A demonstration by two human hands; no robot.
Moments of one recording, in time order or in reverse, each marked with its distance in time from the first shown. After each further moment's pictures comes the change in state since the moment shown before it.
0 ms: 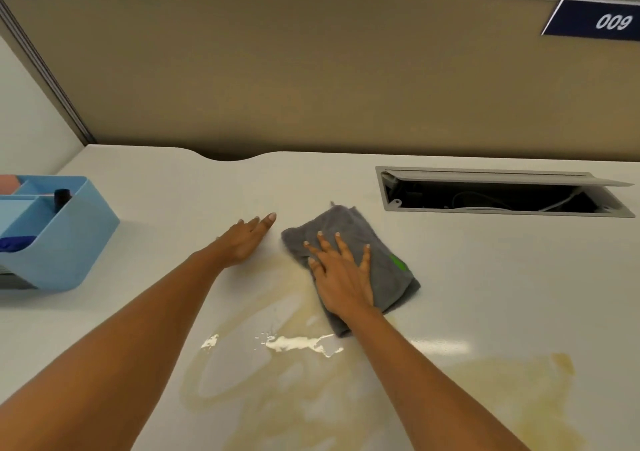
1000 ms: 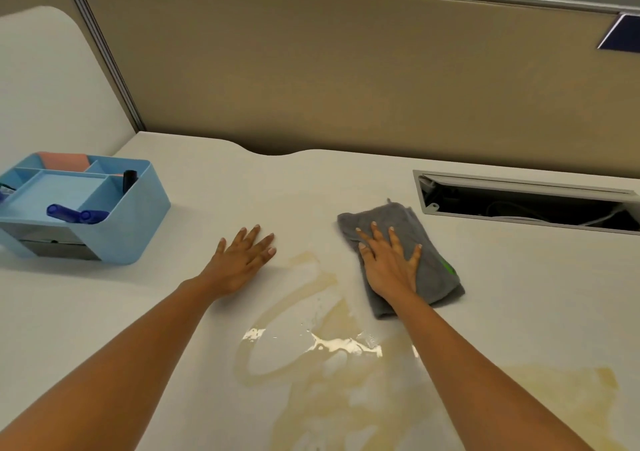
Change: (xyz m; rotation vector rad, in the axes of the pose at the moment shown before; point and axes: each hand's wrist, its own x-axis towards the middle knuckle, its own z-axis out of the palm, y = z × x) left_hand -0.045 -0.087 -0.002 0.264 0.040 0.108; right_hand 0.012 0.004 -0.005 -0.006 0.005 0.174
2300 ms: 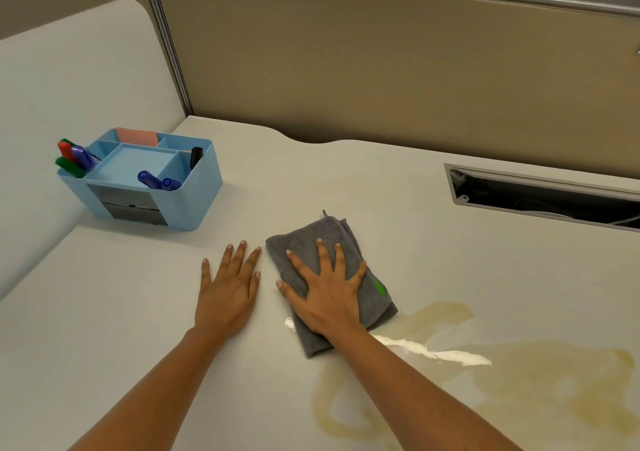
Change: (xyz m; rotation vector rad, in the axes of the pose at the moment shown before) left_hand -0.111 -0.042 0.043 0.070 0.344 -0.184; right_hand -0.102 -0.122 0.066 -0.121 -0.097 -0.287
